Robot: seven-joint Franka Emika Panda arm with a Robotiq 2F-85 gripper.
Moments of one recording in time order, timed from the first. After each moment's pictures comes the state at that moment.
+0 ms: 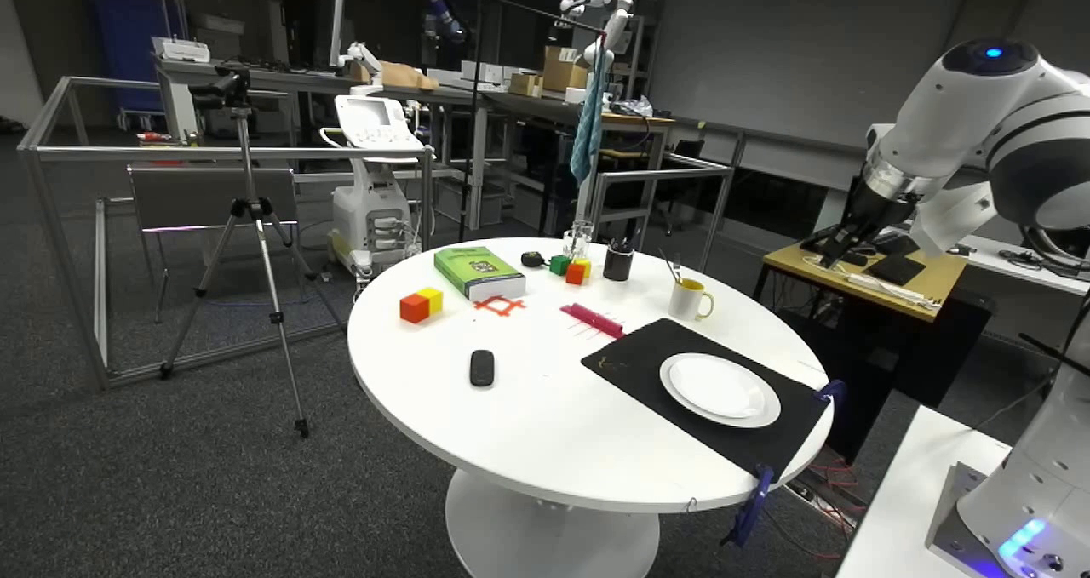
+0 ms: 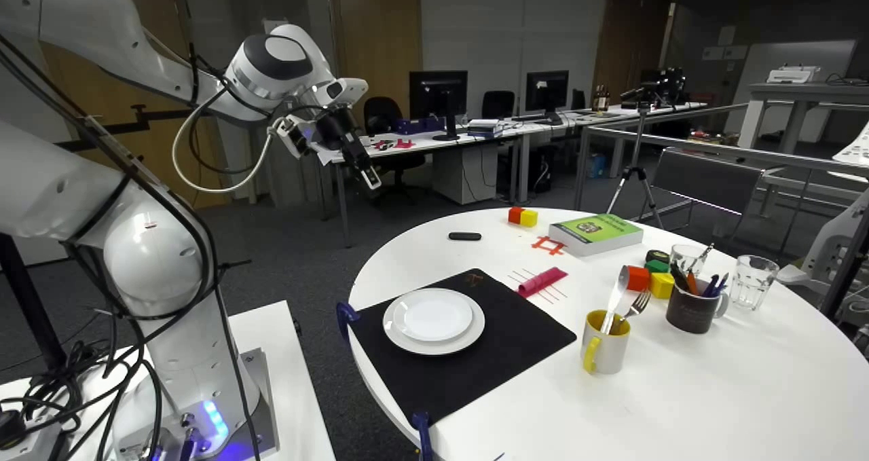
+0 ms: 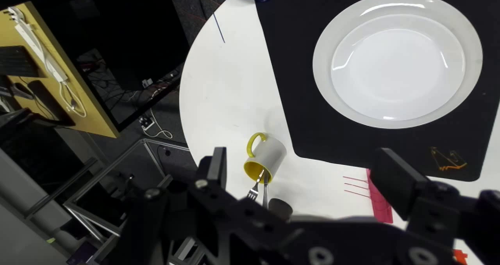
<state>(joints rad) 0.18 -0.81 0.26 -2.72 -0.48 1.98 0.72</state>
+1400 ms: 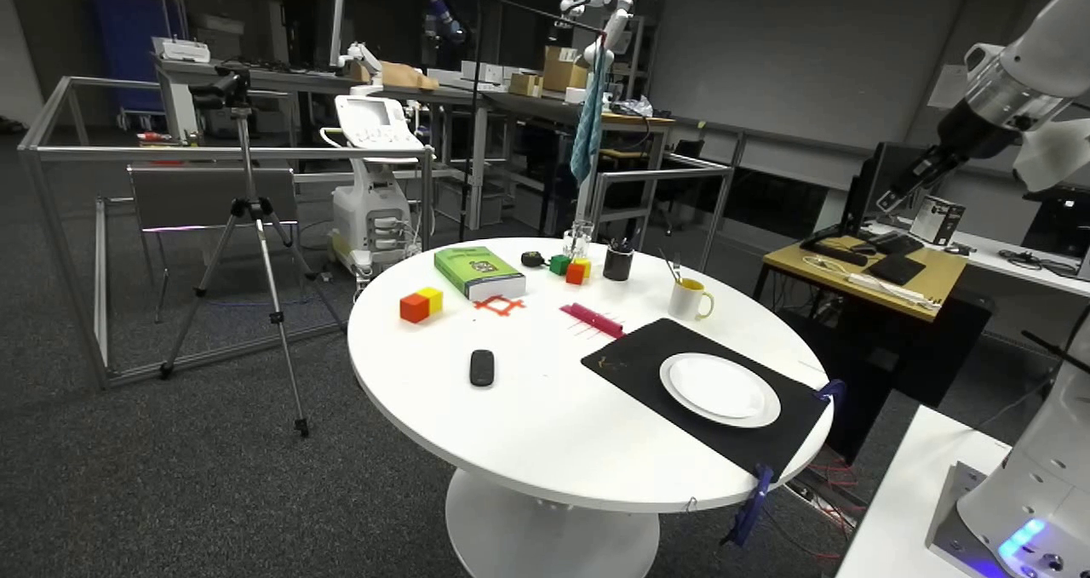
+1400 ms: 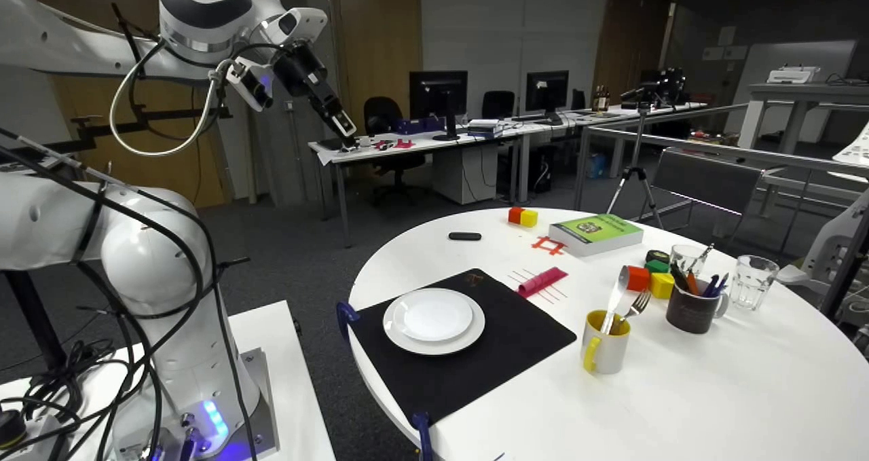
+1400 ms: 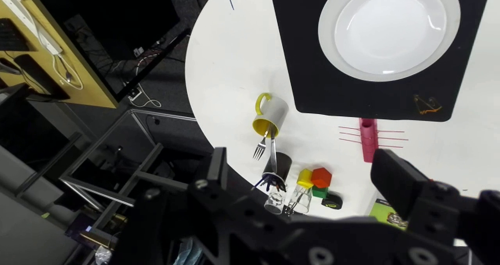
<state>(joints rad) 0.14 -1.14 0.24 -2.68 -0.37 1.86 0.48</state>
